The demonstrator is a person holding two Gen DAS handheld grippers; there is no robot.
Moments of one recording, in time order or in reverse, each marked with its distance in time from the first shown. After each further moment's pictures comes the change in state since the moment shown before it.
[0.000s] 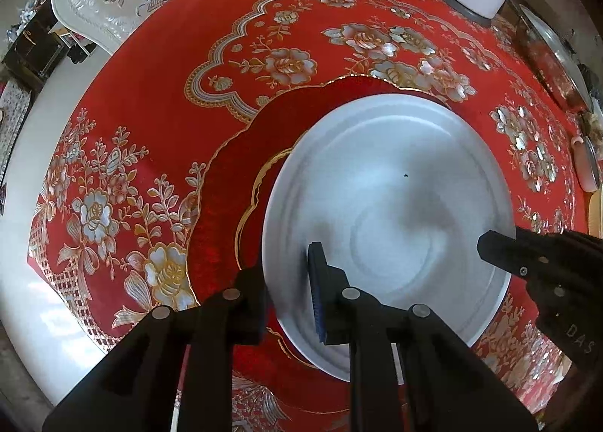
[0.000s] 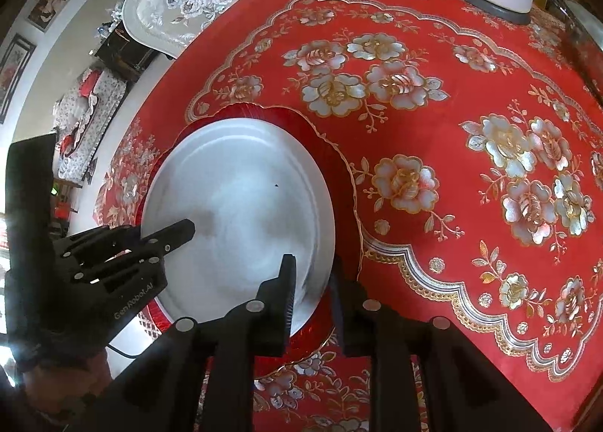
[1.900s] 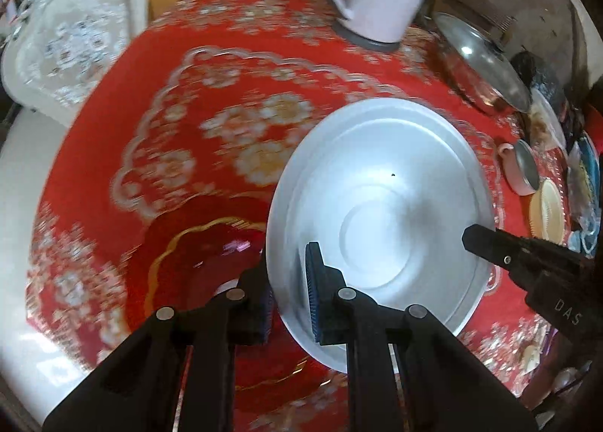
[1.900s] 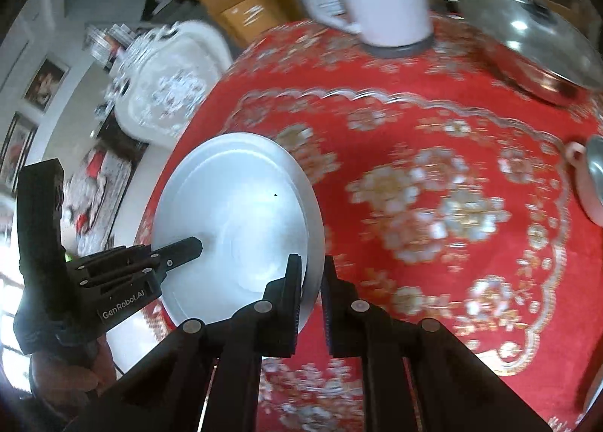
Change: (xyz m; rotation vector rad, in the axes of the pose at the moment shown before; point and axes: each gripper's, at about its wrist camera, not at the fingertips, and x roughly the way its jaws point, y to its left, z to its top) left arm -0.068 -0.077 0.050 0.124 -0.075 -0.128; right arm -0.099 -0.084 -0.001 0.174 -0.204 0.077
